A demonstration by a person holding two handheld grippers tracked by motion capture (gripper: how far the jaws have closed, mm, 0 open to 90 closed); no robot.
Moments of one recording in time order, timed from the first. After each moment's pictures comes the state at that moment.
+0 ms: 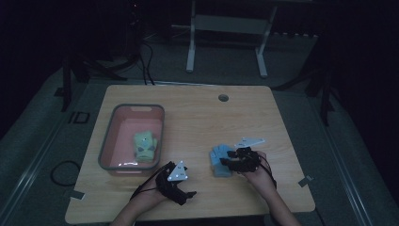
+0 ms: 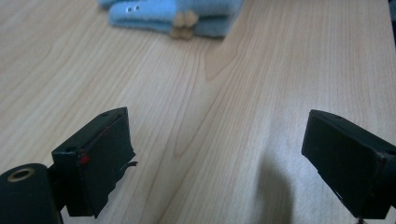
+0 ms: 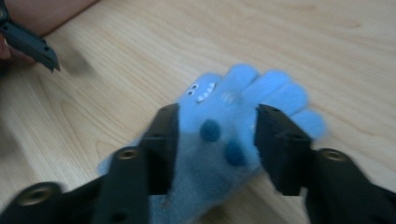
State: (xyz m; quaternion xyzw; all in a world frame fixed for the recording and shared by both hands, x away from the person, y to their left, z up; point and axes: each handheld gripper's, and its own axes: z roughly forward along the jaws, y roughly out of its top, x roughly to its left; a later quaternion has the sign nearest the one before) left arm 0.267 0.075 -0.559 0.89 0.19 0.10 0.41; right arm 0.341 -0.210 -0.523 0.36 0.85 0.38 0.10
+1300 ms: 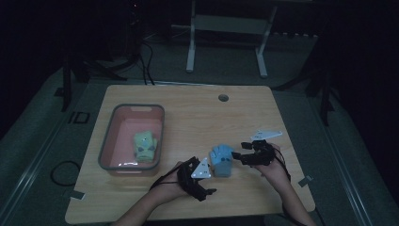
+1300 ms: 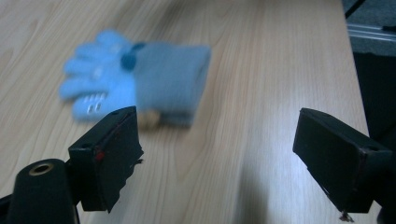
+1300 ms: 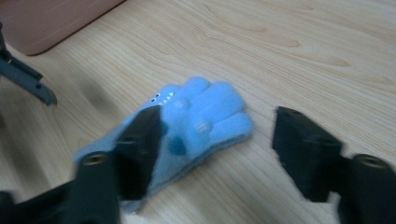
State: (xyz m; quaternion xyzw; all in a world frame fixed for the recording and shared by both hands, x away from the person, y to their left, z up) left arm 0.281 0.012 -0.528 0.90 0.10 0.11 0.41; right arm 0.359 -0.250 -0.502 0.35 0.84 0.39 0.10
